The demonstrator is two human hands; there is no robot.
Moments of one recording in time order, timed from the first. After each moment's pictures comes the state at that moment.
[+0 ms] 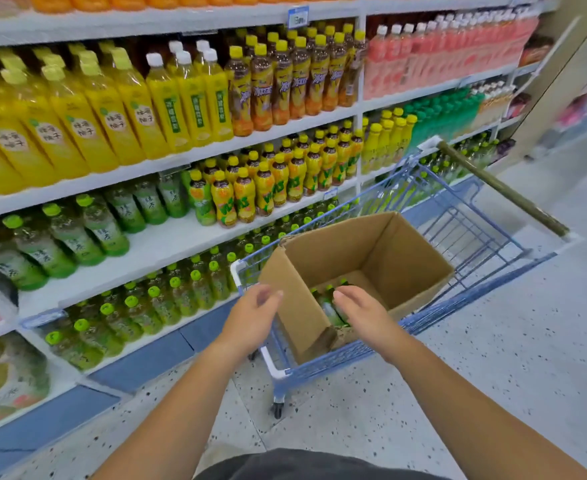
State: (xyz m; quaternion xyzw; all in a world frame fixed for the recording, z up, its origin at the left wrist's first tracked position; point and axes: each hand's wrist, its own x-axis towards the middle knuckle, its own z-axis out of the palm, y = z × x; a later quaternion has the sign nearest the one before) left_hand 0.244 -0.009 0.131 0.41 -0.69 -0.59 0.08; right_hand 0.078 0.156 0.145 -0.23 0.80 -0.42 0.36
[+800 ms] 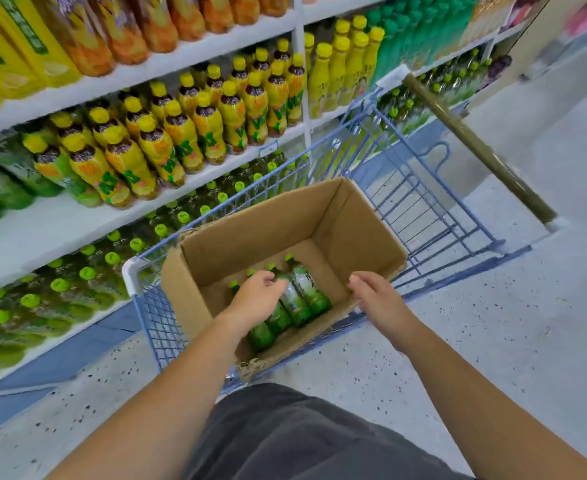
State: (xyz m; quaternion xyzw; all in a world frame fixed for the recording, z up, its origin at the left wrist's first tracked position) left_hand -0.019 0.022 0.046 0.44 -0.67 -0.59 -0.11; right_hand -0.152 0.220 0.090 -0.08 0.83 -0.39 0.39
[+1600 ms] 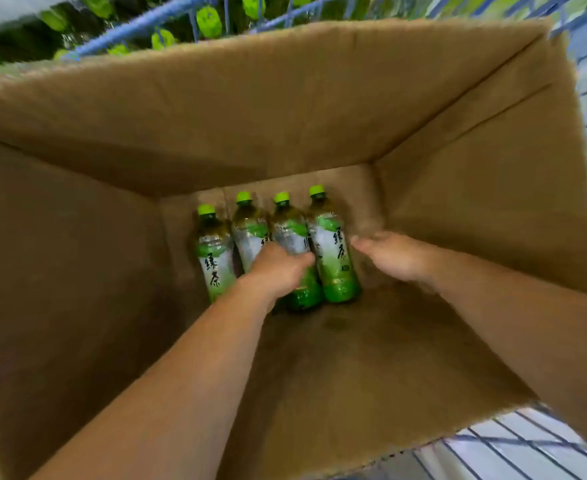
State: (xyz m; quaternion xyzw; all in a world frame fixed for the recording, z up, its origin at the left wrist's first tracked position) left_hand -0.133 0.032 -0.204 0.65 -0.47 -0.55 -0.21; right_hand -0.321 0.106 -0.191 -0.24 0.77 0.00 0.59
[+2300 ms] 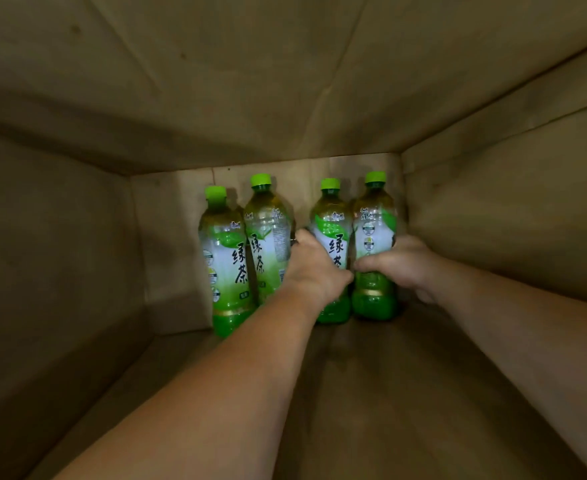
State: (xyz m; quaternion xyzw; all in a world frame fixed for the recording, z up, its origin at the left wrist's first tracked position) left_hand -0.186 0.056 -0.278 0.65 -0.53 -0.51 -0.19; right_hand -0.326 0.113 -0.293 -0.11 0.80 -0.09 0.58
